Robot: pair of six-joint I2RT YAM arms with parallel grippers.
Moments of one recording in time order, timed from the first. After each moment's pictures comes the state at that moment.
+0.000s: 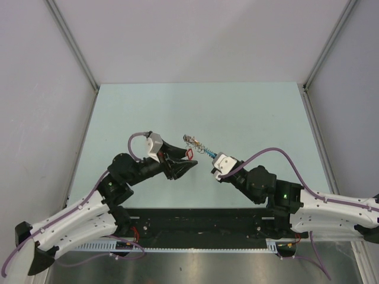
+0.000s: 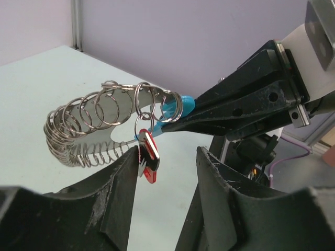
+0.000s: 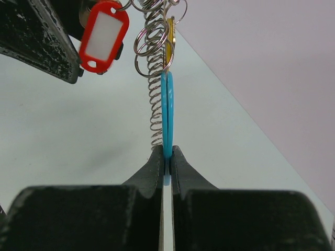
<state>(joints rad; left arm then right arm) -0.87 0.70 0.59 0.26 0.28 -0.30 1.32 0.81 0.71 0.02 0.56 -0.44</state>
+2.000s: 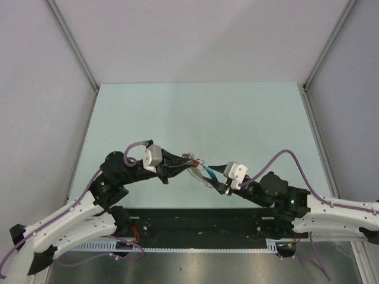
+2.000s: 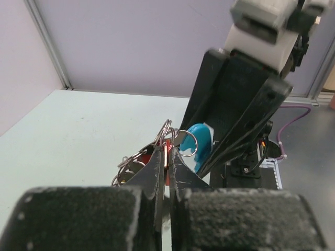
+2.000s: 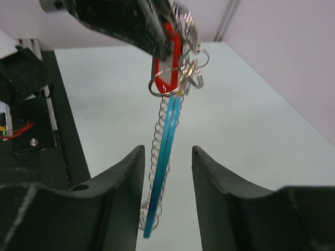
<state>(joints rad) -0.90 0.68 0.70 0.16 0.46 -0.03 1.35 0.71 0.60 0.13 0.27 -0.24</state>
